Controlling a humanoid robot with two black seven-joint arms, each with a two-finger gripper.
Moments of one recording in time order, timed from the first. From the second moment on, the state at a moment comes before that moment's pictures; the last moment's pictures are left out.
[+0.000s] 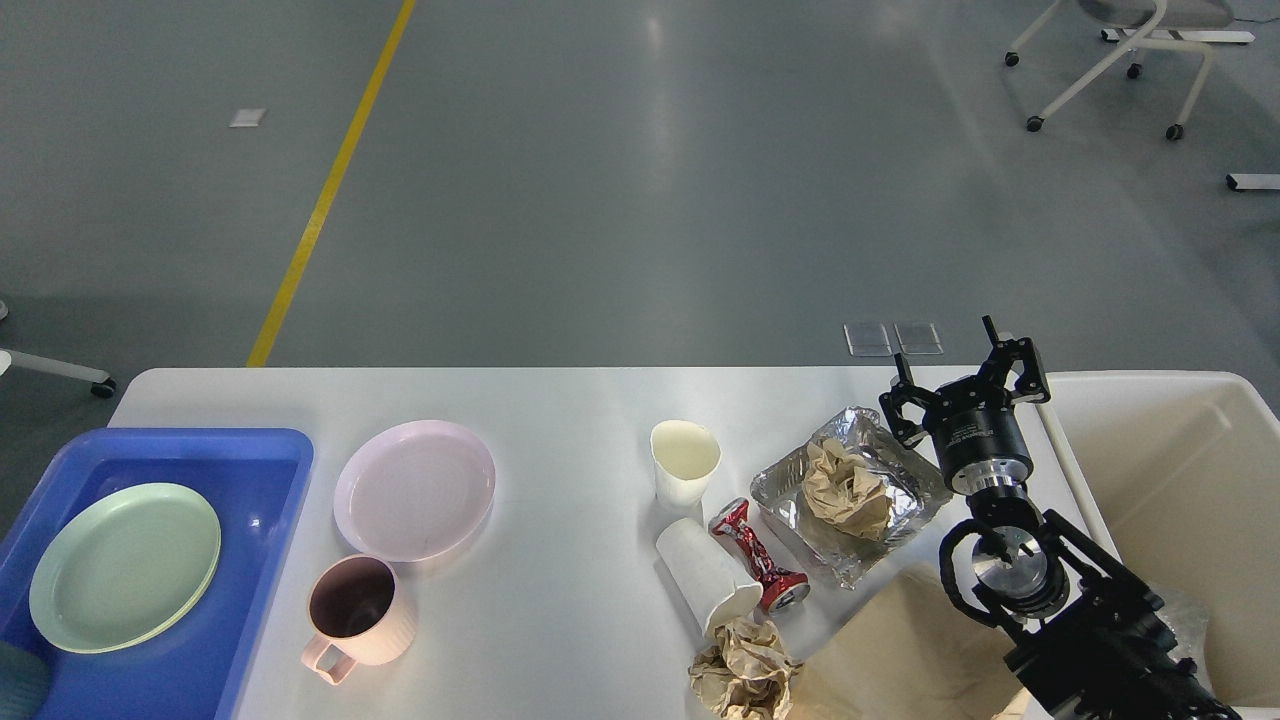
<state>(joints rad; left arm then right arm) -0.98 1.00 0.78 -0.59 0.65 -0.70 -0.29 0.43 -0.12 1.06 0.67 -0.11 0.31 0.44</state>
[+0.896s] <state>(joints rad) -1.48 1.01 1.20 -0.78 0.52 -0.79 -0.28 0.43 -0.12 1.06 0.67 -0.11 0.31 0.44</state>
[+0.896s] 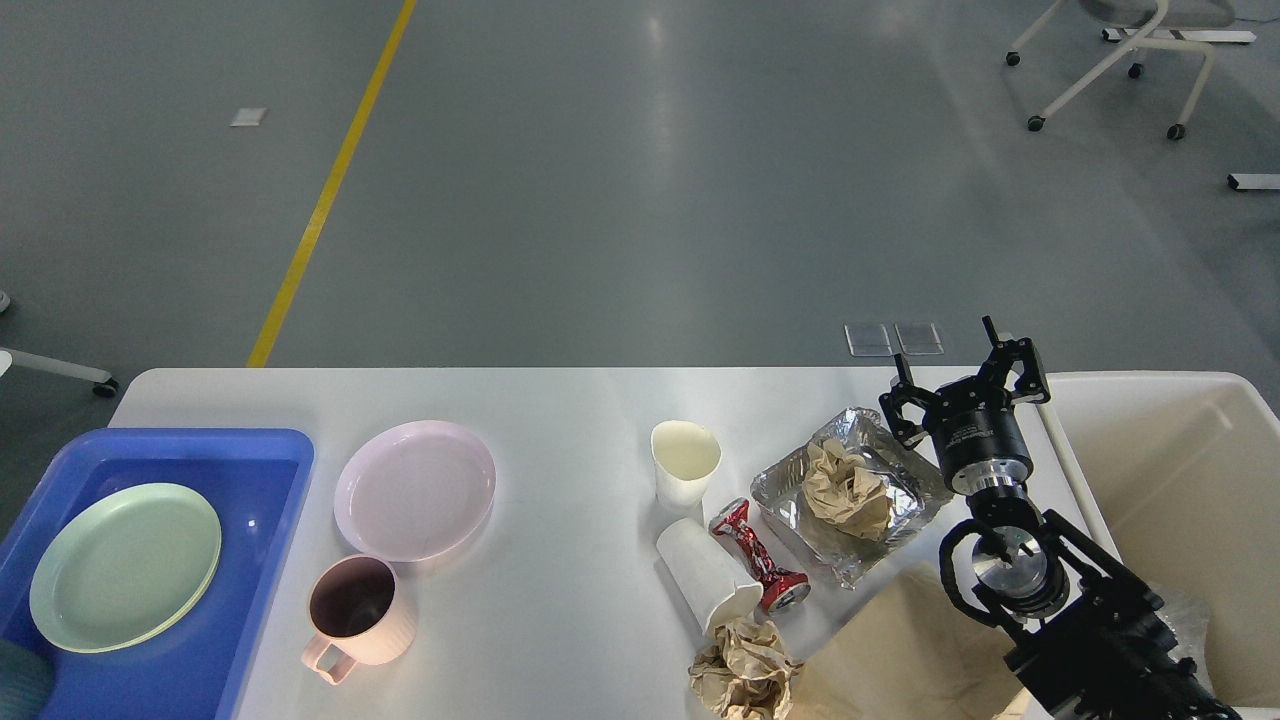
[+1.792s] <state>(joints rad) -2.78 0.21 1.61 -1.72 -0.22 -0.87 -0.01 0.43 -0.12 1.06 0.67 -0.11 0.31 0.44</state>
